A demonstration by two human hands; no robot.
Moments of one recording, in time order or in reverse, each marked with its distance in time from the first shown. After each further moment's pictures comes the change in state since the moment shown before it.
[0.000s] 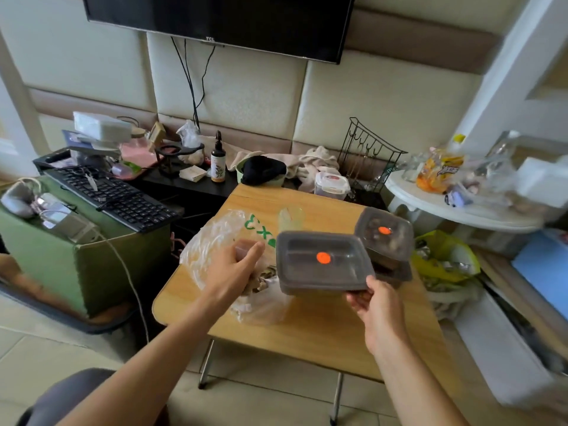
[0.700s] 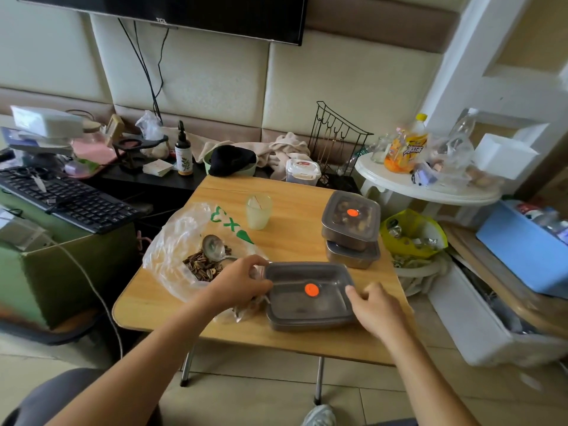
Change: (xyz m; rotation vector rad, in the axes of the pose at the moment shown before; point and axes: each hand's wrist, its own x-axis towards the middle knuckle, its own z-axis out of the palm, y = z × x) left_hand 0.010 -0.013 0.055 0.462 -0.434 -0.037; right_hand 0.037 -0.001 -0.079 -1.349 -0.020 -0.218
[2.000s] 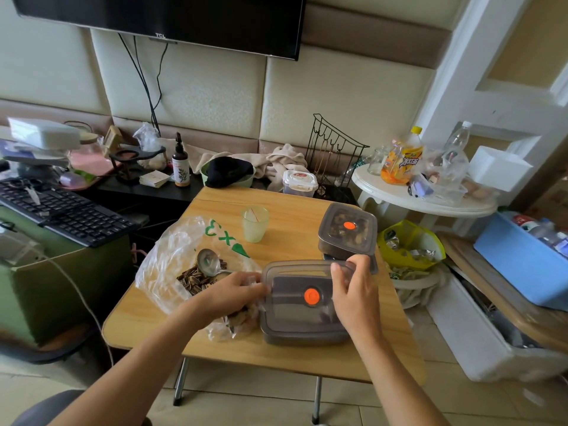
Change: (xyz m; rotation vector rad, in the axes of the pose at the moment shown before) left_hand 0.001 0.001 -0.014 -0.298 -0.187 -0.003; right_hand 0.032 -0.029 0.030 0.379 0.550 -0.540
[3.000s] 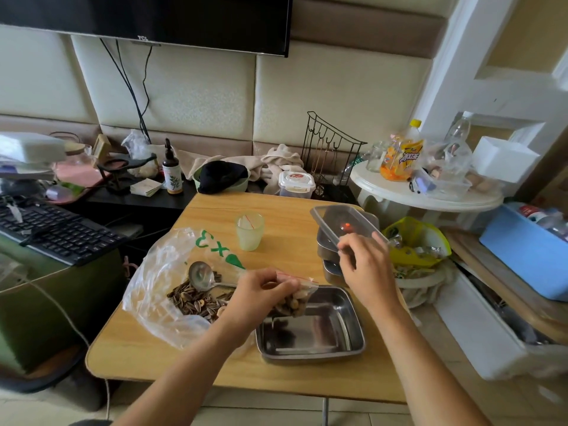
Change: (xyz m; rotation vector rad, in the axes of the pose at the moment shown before) left_hand 0.029 0.020 0.043 -0.265 0.203 0.112; right_hand 0.072 0.023 -0.004 -0.256 0.016 -0.470
